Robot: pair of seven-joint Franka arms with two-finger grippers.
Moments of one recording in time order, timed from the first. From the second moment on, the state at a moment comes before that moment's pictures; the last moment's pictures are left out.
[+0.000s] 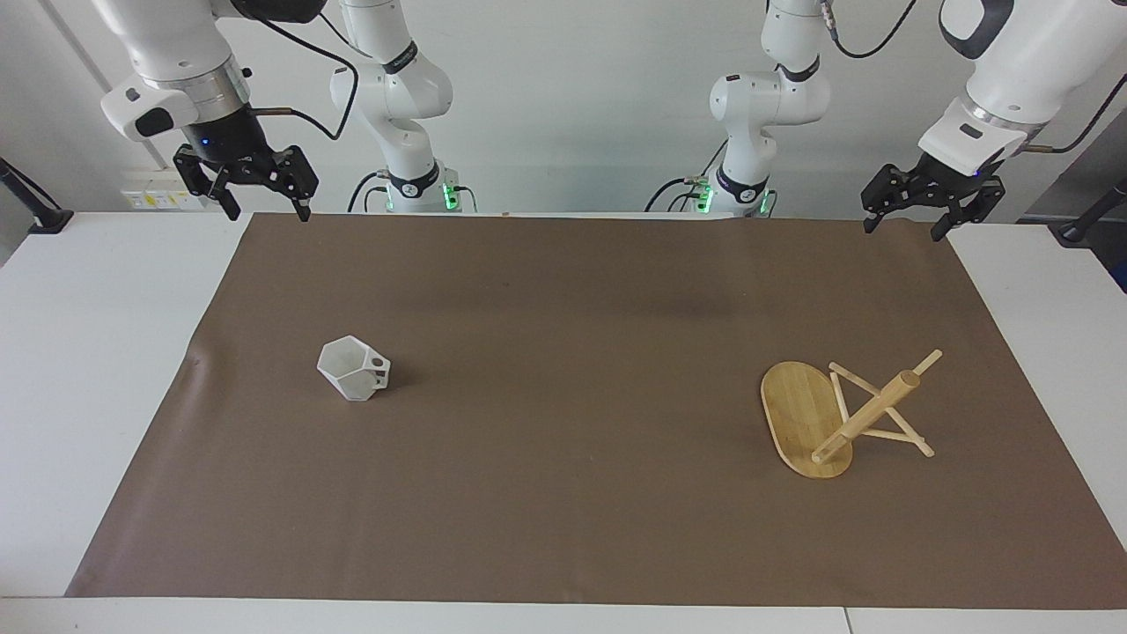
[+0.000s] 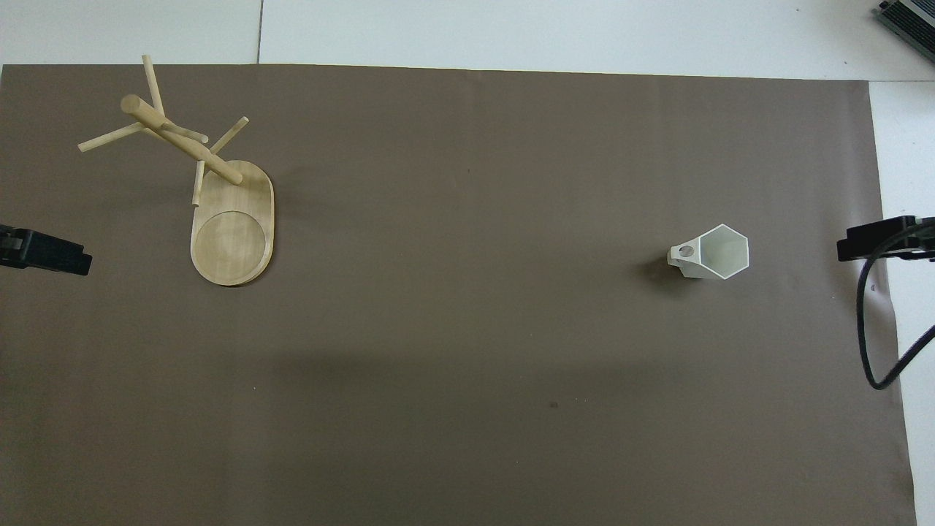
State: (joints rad) left arm -0.04 -0.06 0.01 -1.61 -0.01 1.51 0.18; right arm 0.00 -0.06 -0.05 -1.57 -0.01 1.53 -0.03
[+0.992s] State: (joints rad) left arm -0.04 -0.07 0.01 -1.63 -0.01 1.51 0.18; right arm -0.01 -0.08 -0.06 -1.65 0.06 1.63 -0.03
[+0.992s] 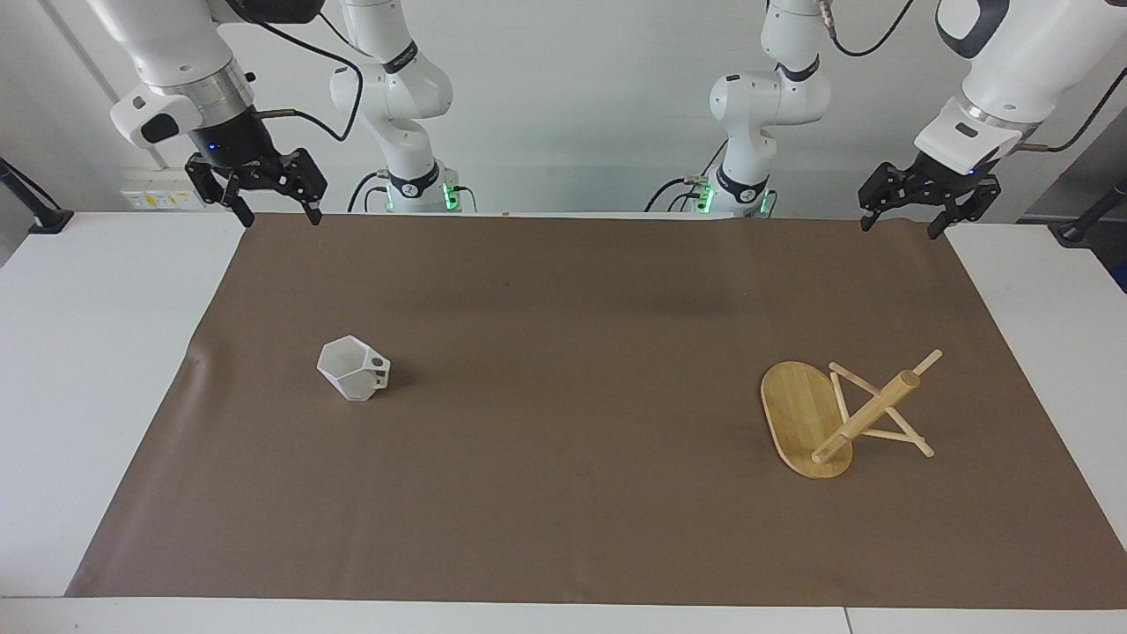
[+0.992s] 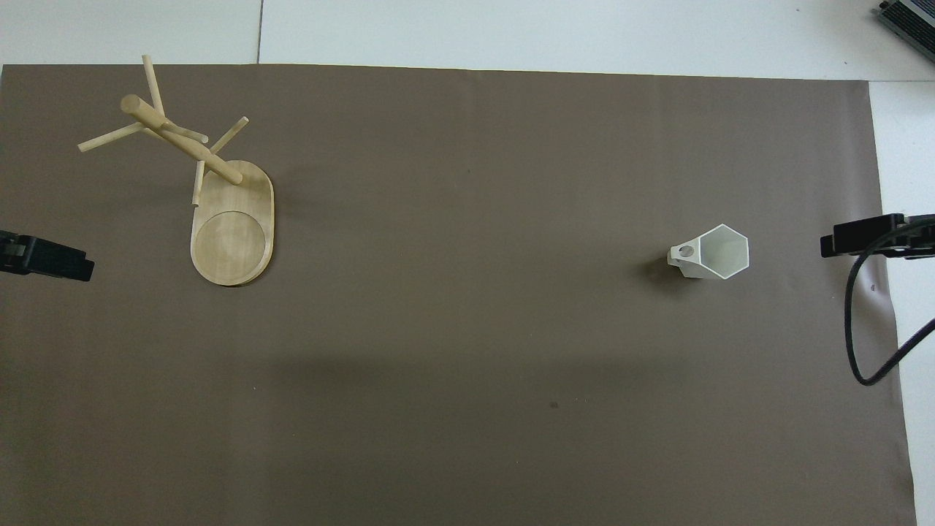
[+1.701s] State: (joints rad) left arm -0.04 -0.07 0.01 -1.63 -0.01 1.51 0.18; right arm -0.02 -0.07 -0.07 -1.96 0.06 2.00 -0.06
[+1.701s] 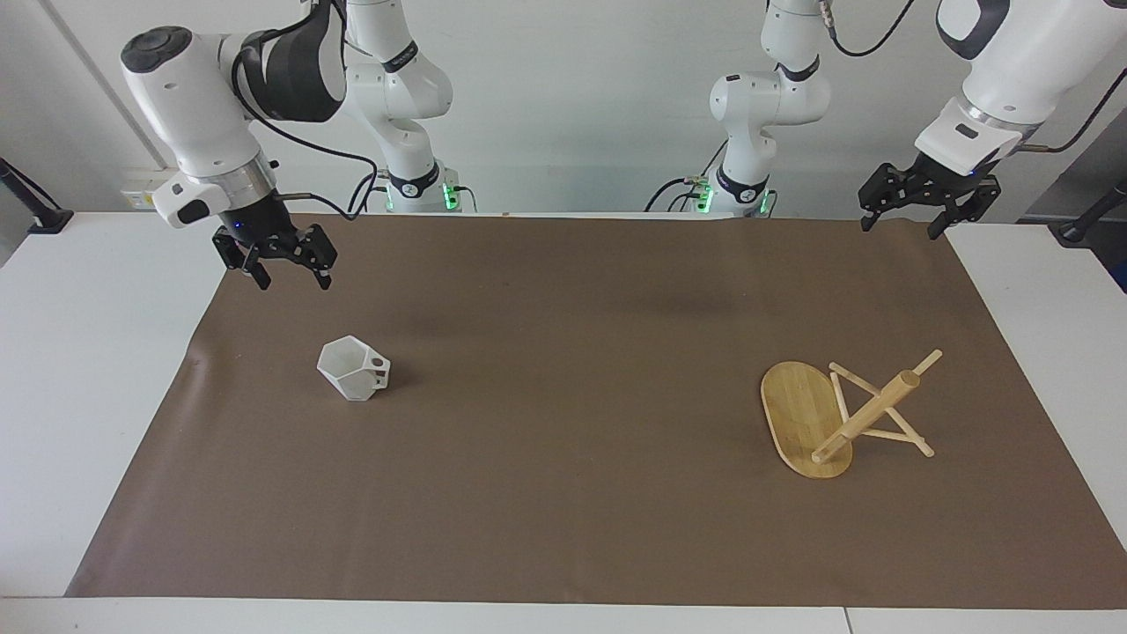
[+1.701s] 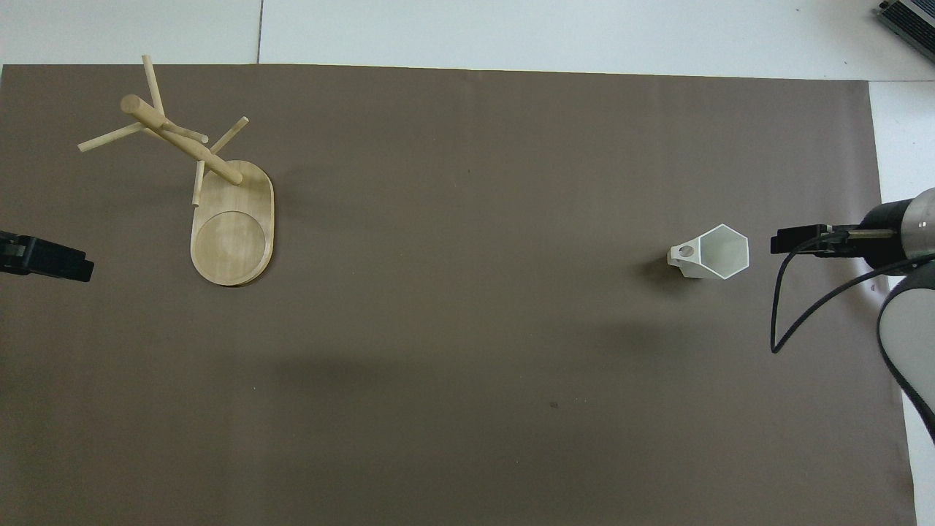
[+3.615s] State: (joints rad) left arm -0.04 -0.07 0.01 -1.63 -0.01 1.51 0.18; right arm -0.04 0.17 -0.07 -2.03 0.07 2.24 -0.12
